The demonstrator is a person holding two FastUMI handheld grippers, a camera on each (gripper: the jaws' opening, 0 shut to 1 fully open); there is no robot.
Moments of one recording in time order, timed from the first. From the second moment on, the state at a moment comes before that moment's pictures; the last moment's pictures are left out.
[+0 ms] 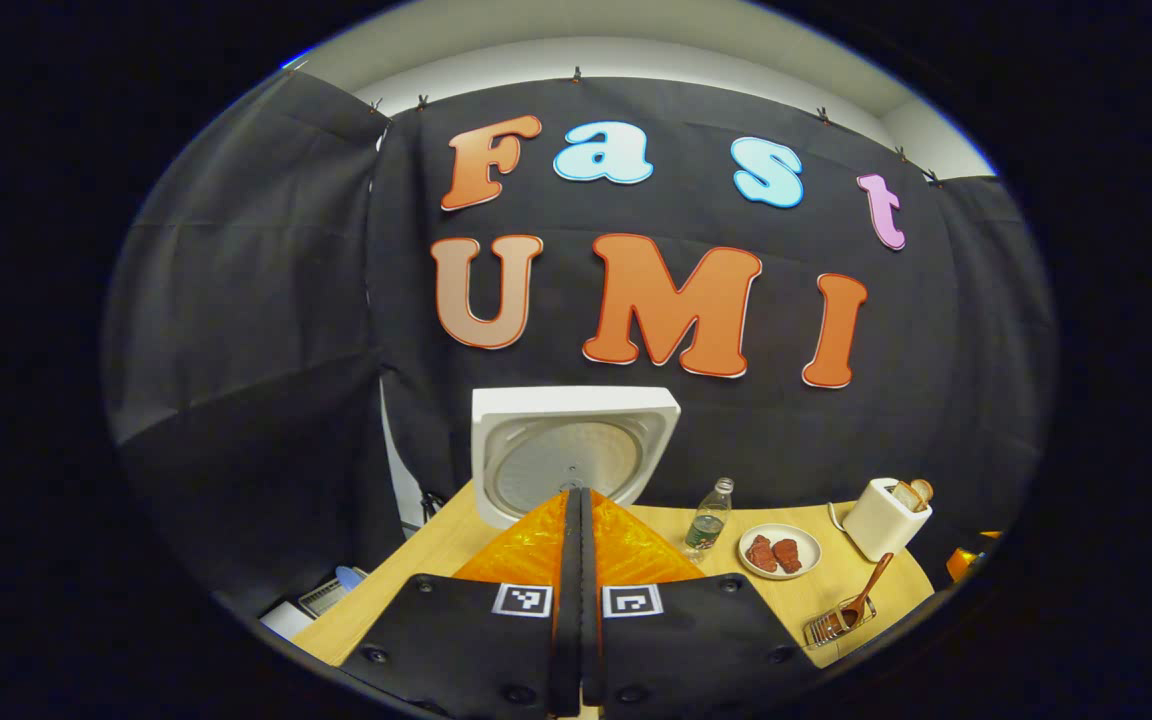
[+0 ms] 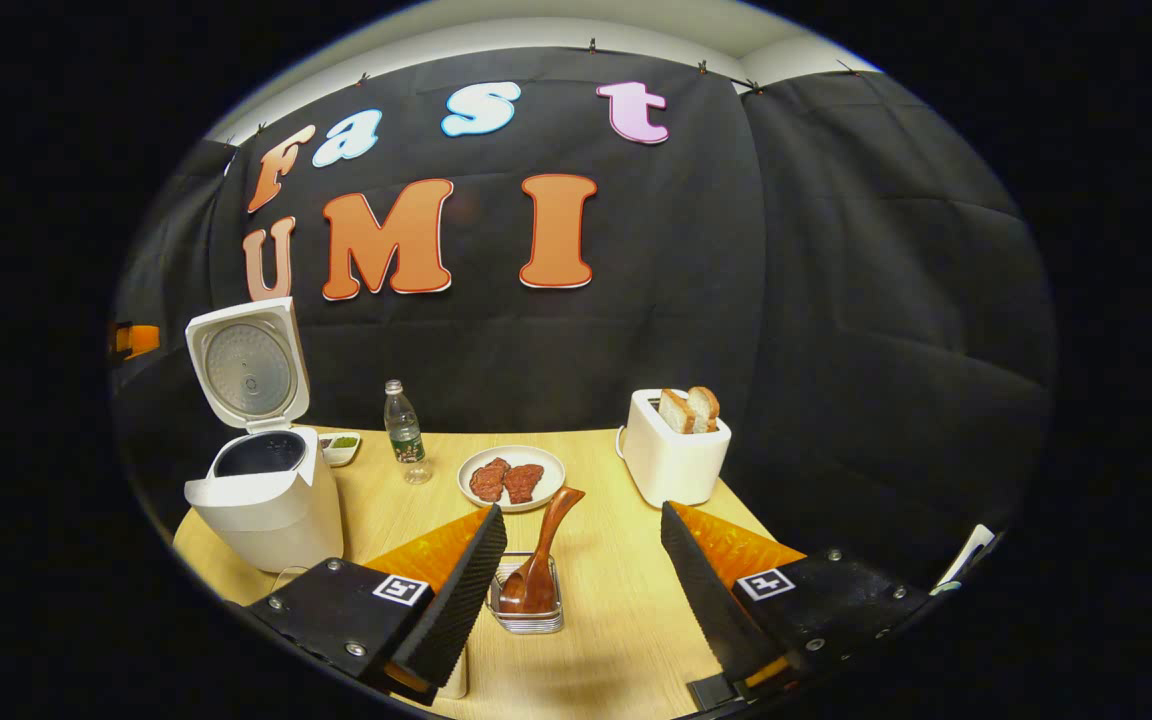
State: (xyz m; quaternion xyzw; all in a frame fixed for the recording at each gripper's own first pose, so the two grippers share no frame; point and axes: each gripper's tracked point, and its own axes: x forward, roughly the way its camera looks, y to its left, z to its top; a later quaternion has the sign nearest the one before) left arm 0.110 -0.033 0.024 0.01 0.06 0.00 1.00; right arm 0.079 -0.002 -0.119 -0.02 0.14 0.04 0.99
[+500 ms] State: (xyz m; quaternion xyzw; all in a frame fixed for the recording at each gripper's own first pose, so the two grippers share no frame) left arm 0.057 0.025 0.043 0.02 0.04 0.05 1.00; right arm 0.140 0.017 -0.159 0.03 0.20 0.08 0.98
